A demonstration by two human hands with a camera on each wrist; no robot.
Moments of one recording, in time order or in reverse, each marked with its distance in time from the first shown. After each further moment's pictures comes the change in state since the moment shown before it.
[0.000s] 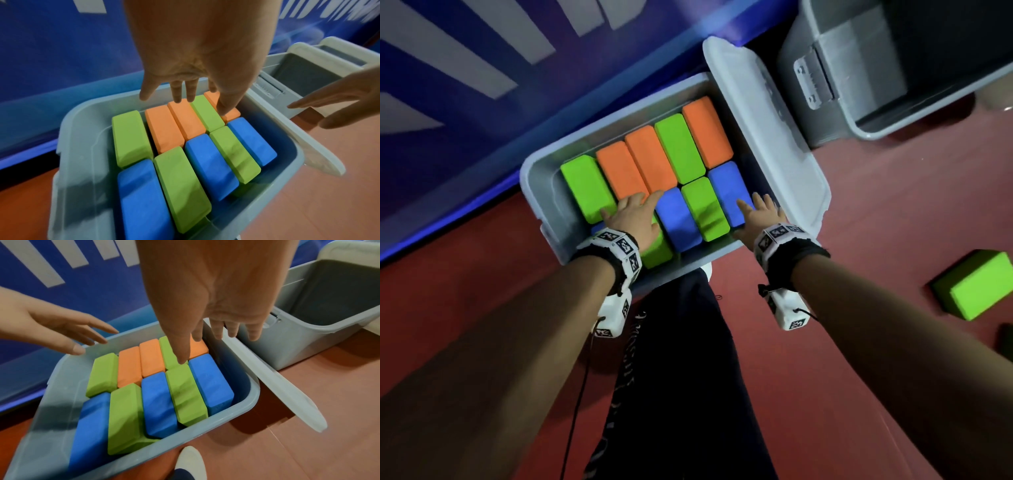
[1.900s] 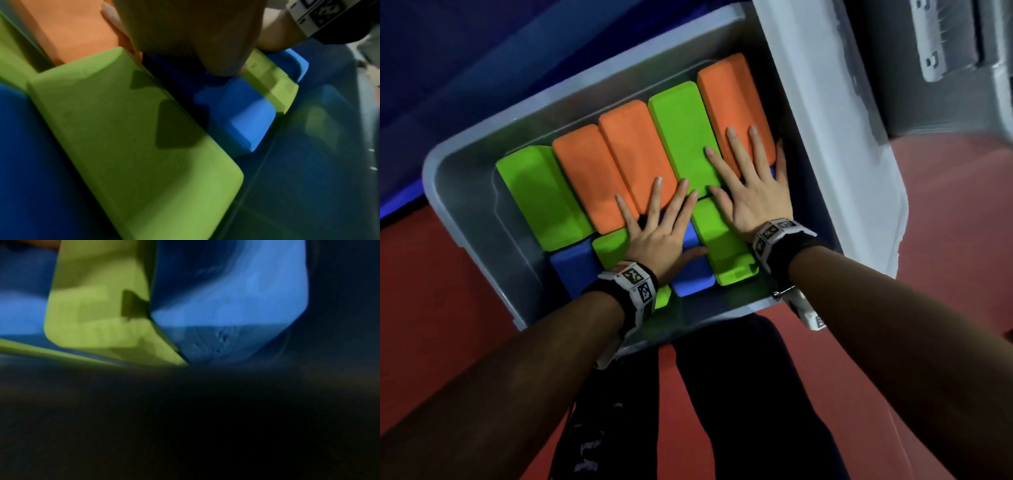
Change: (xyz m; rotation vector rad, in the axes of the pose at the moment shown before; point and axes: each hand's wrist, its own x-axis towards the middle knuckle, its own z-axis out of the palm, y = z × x) left_hand 0.156 0.006 0.134 0.270 0.371 0.234; right_hand 0.219 -0.012 0.045 -0.195 0.896 -0.517
